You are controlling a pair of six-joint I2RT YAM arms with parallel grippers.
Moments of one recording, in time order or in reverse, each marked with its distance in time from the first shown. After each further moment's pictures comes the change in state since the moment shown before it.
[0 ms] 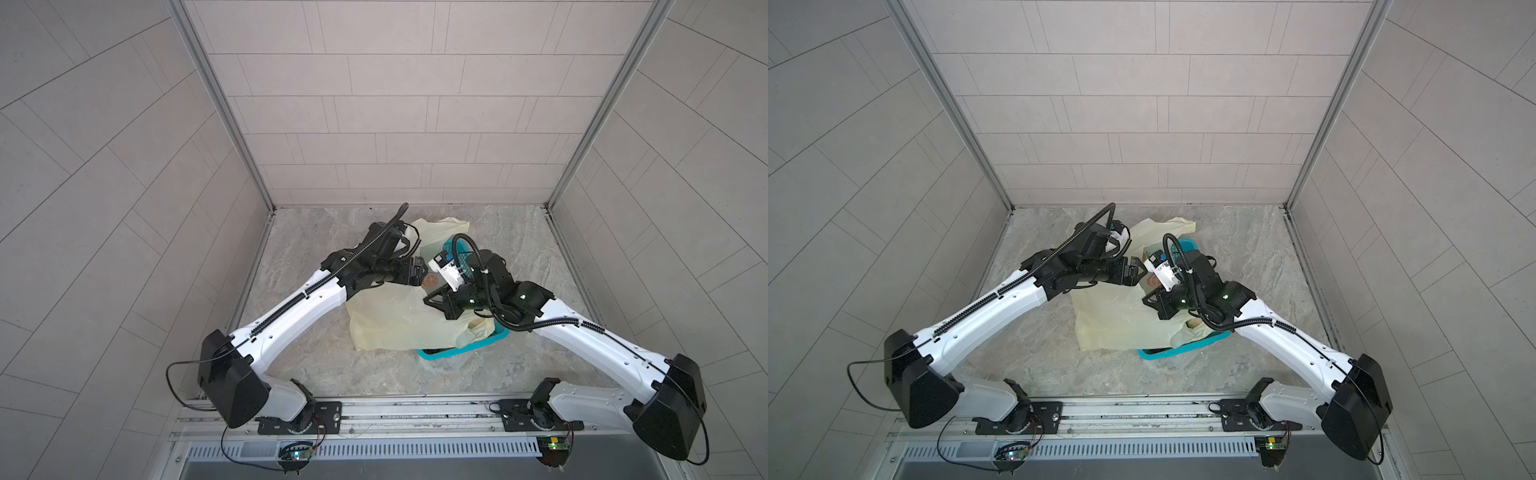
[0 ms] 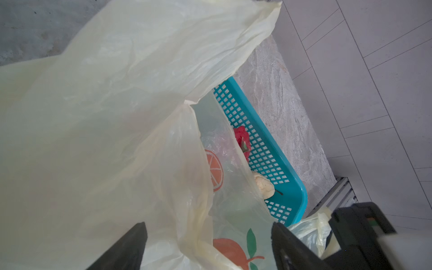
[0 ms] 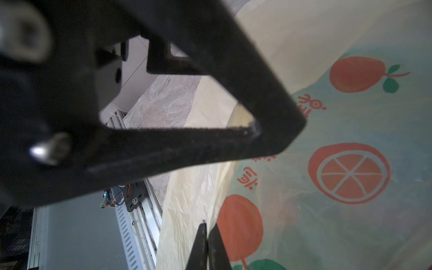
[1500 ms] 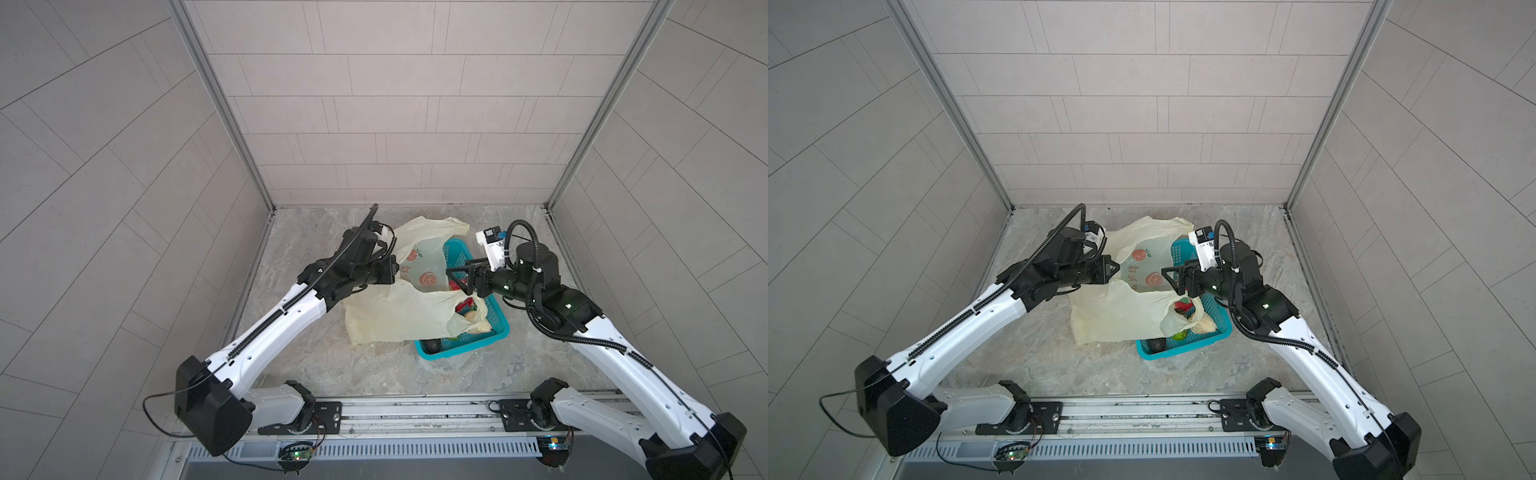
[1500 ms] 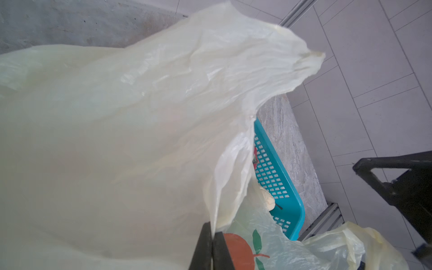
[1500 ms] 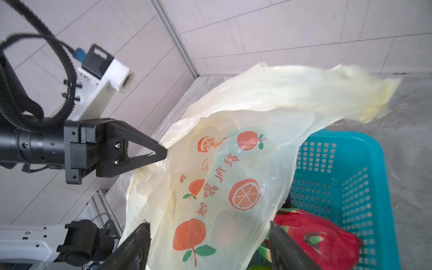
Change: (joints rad) left arm 0.143 -0.185 -0.188 0.134 0.051 -0.061; right arm -0.232 -0.243 -0.015 0.050 0.113 0.117
